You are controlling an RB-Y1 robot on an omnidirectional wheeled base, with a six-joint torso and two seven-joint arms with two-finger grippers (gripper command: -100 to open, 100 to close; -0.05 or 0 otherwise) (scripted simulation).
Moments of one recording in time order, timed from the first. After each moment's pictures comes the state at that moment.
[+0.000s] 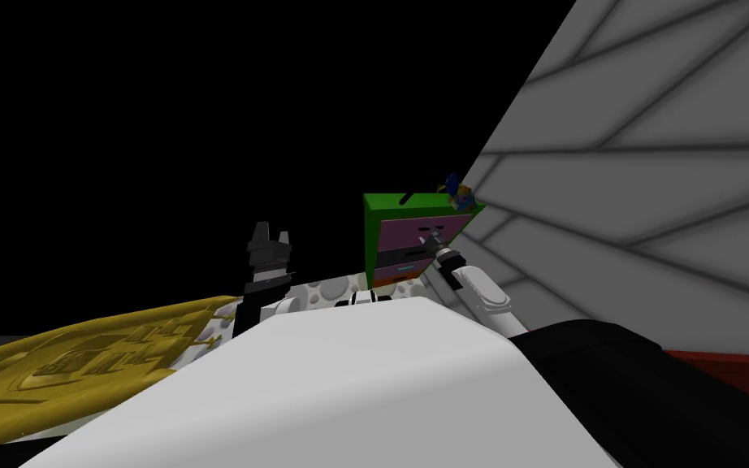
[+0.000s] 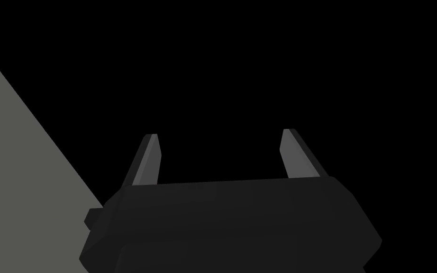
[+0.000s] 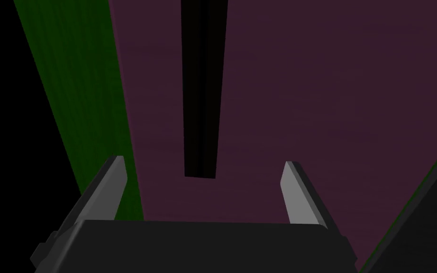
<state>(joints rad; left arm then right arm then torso) 0.52 0.00 0.02 -2.29 0.02 -0.36 -0.03 0.41 -0.68 -0.17 -2.07 1.21 -0.07 1.21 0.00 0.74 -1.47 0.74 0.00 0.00</state>
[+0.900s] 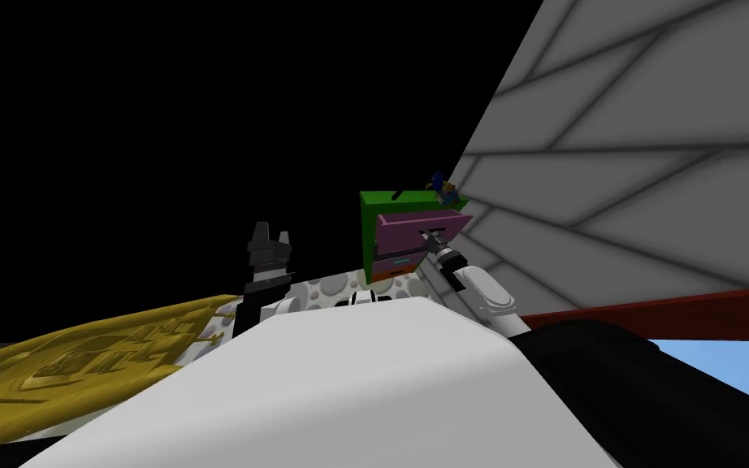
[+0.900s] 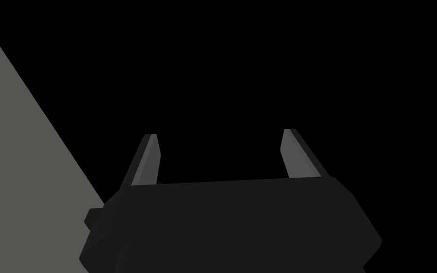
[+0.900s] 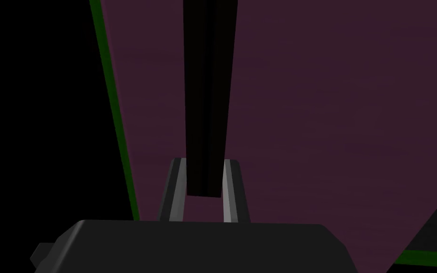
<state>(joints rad) 0.52 0.00 0.02 -2.29 0.02 -0.36 -0.03 0.43 -0.71 -0.18 -2.09 1.19 -0.08 1.19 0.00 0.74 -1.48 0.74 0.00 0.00</state>
